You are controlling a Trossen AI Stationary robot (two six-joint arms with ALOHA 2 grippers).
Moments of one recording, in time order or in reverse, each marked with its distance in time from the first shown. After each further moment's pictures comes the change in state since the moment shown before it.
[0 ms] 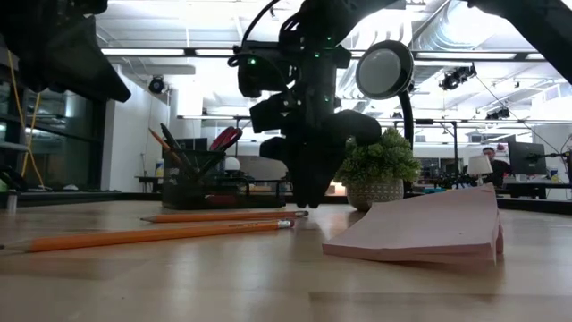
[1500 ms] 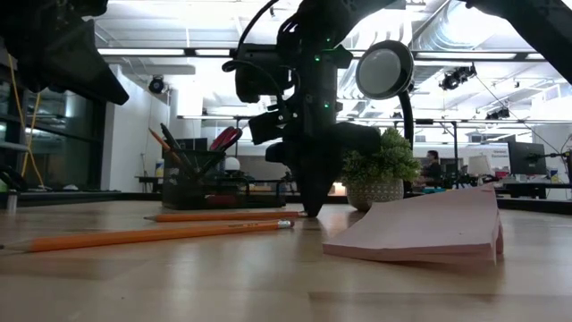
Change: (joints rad) left arm 0.001 0.000 0.000 -0.032 0.006 -0.010; right arm 0.023 0.027 0.001 -0.036 0.111 0.113
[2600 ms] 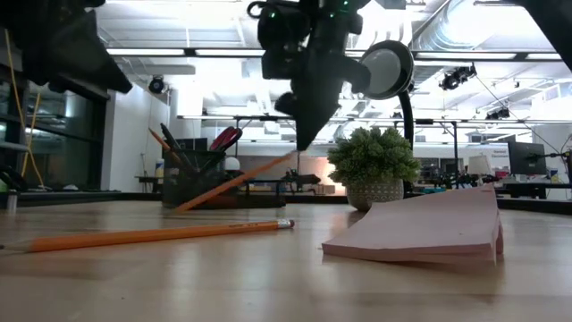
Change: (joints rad) left arm -0.002 -0.040 0.001 -0.017 -0.039 0.010; right arm -0.091 -0.202 -0.002 0.011 -0.133 0.028
